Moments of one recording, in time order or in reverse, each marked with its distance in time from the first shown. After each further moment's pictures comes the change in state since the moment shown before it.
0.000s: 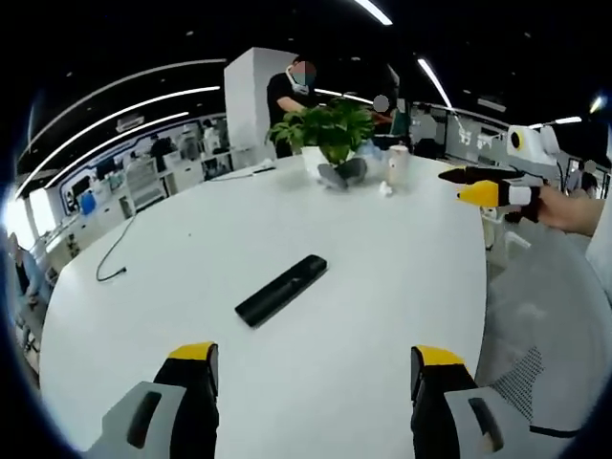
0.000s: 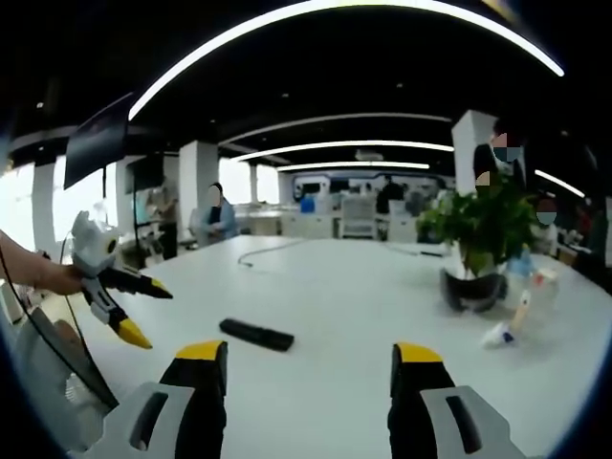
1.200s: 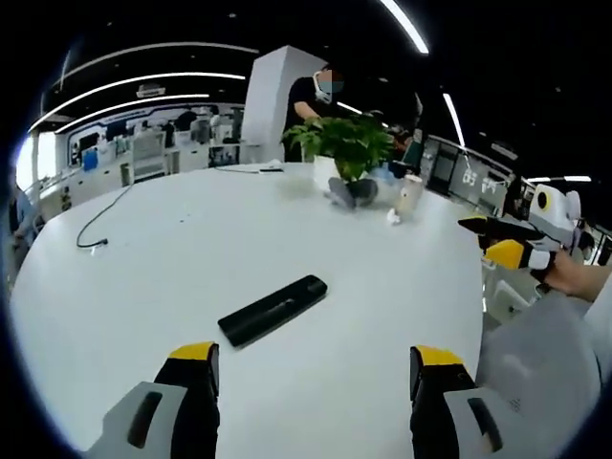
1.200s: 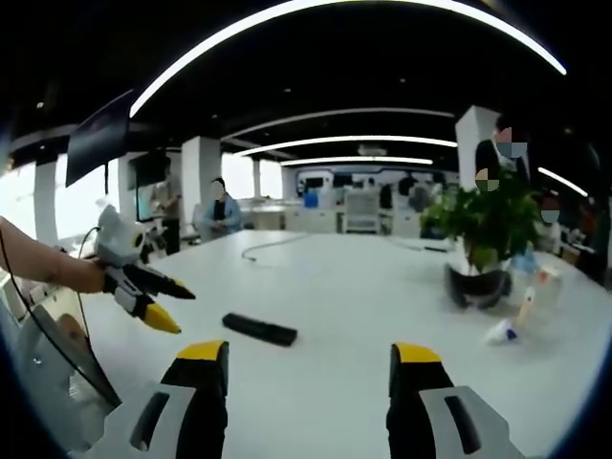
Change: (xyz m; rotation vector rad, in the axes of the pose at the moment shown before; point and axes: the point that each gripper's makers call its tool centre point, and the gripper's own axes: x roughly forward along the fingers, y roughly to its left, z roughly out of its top) left arm 0.033 0.009 0.021 -0.220 -0.068 -0.078; right arm 0.003 0.002 -0.005 0.000 0.024 0.015
